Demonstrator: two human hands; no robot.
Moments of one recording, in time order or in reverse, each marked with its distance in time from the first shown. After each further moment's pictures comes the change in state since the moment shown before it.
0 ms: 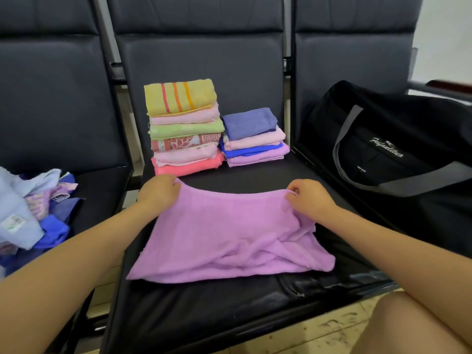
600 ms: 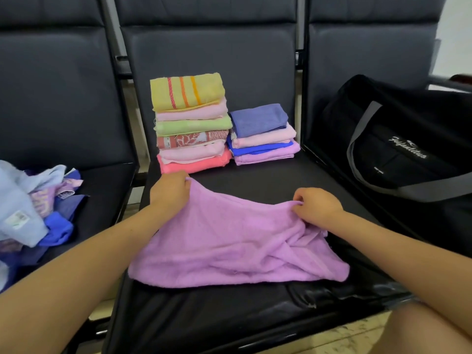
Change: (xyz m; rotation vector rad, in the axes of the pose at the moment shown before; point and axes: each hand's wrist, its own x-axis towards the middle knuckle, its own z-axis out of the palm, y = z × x) left_hand 0.013 -0.001 0.025 0.051 0.193 0.101; right_hand 0.006 0.003 0.013 -0.229 -0.169 -0.016
